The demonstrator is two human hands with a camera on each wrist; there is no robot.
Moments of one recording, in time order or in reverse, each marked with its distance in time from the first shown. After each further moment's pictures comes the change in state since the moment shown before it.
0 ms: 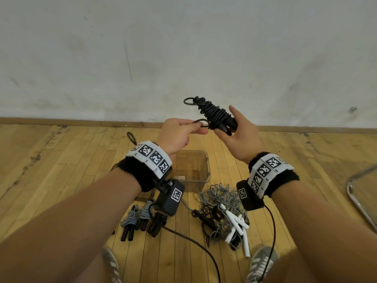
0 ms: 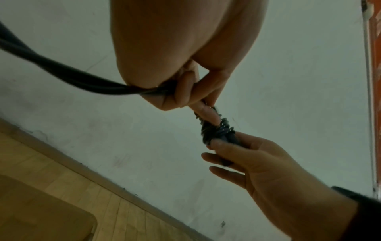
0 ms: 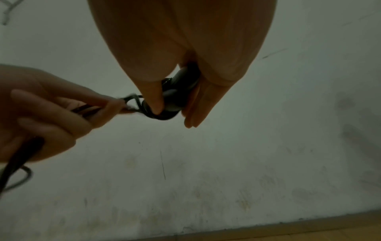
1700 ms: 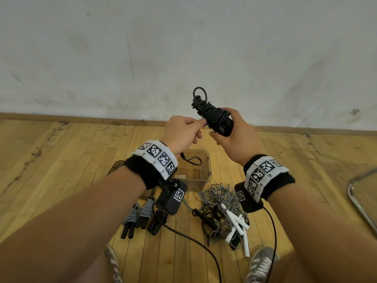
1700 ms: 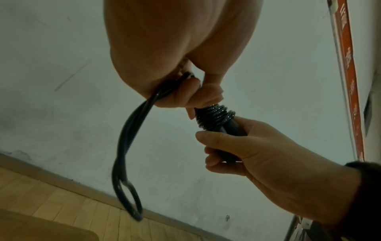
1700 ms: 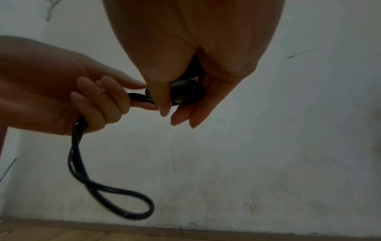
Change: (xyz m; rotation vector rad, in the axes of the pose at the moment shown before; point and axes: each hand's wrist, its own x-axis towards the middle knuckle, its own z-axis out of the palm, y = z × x) left_hand 0.000 0.001 0.006 0.146 0.074 0.047; right_hand -0.006 -0.015 0.007 -0.012 -0.013 -0.032
